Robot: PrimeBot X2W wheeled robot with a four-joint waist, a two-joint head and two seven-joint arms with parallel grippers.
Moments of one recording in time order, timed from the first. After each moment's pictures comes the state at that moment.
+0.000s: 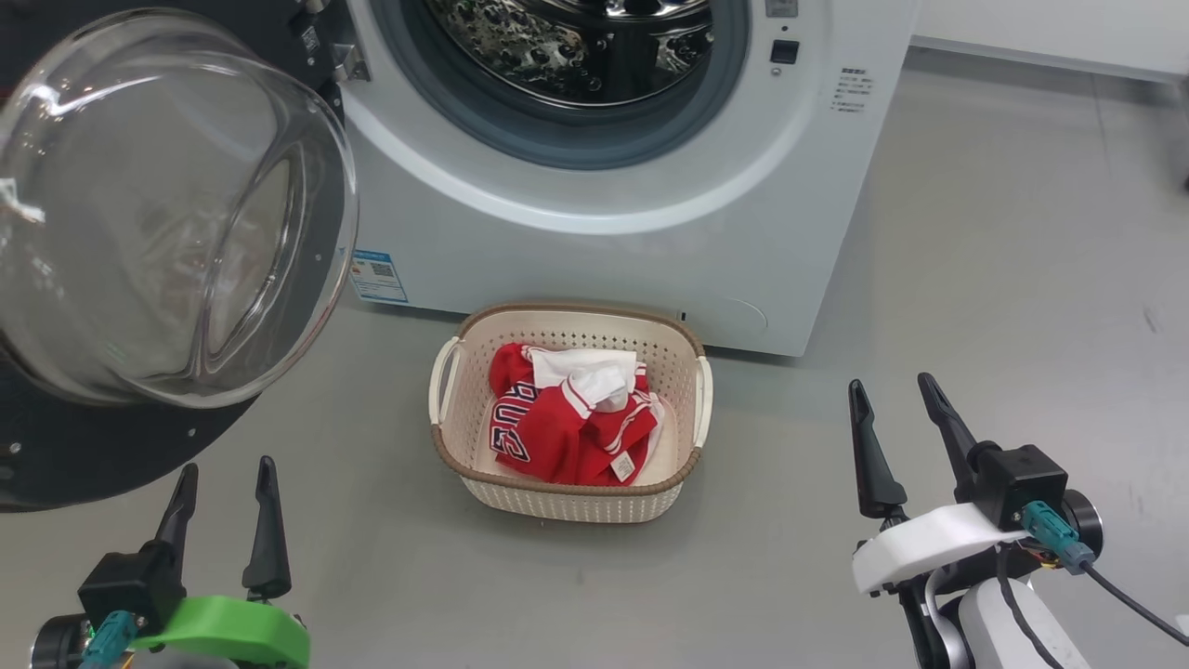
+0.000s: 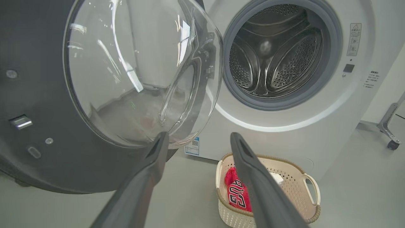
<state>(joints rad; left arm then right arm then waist) -0.02 0.04 0.04 0.25 -0.26 -0.05 -0.25 -0.09 -0.05 0.19 0.26 0.27 0.00 -0.26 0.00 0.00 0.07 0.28</state>
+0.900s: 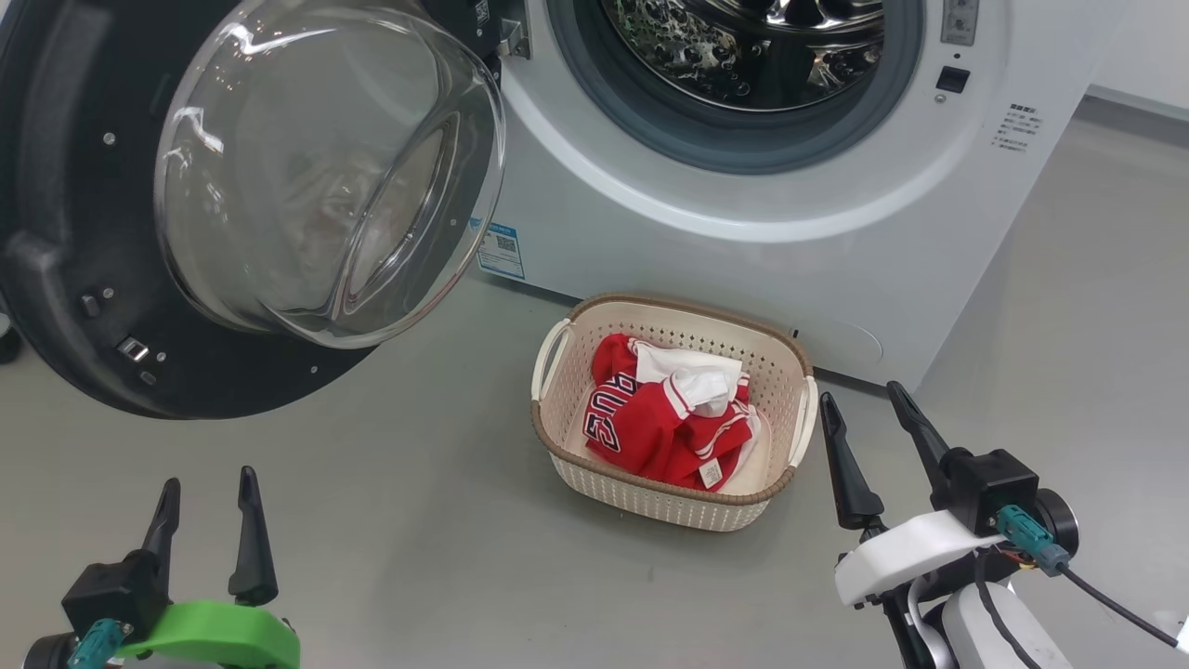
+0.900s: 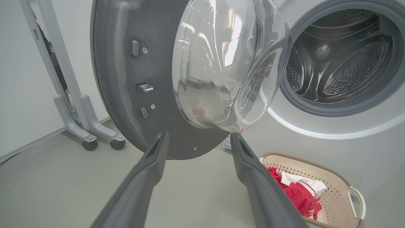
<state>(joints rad) -0.02 0.04 0.05 0.28 -0.30 -0.01 -0.25 -0.10 -0.05 0.23 0.28 0.26 0.01 -0.26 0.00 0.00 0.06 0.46</state>
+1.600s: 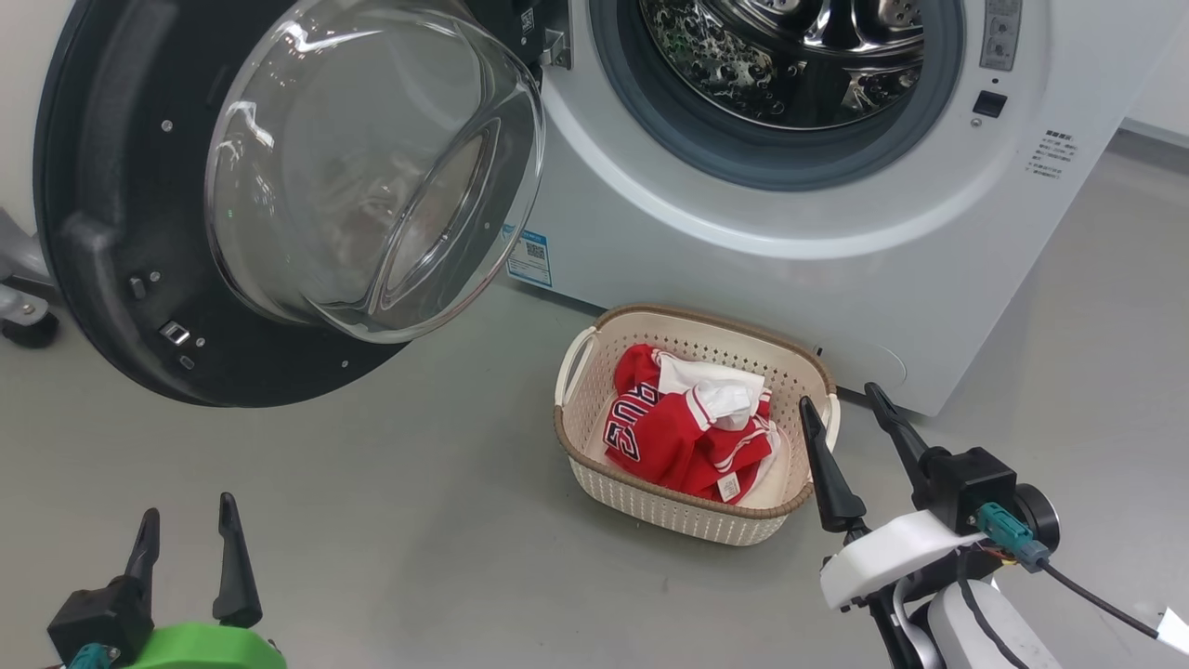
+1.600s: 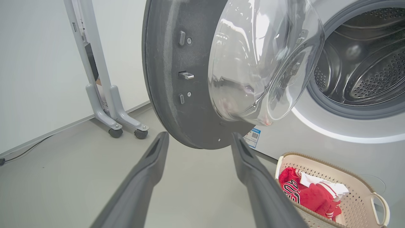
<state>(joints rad) 0.02 0.04 0.08 0.28 -0.30 0.01 -0.25 -0.12 -0.05 0.26 0.30 0.26 0.02 -0.26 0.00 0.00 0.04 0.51</state>
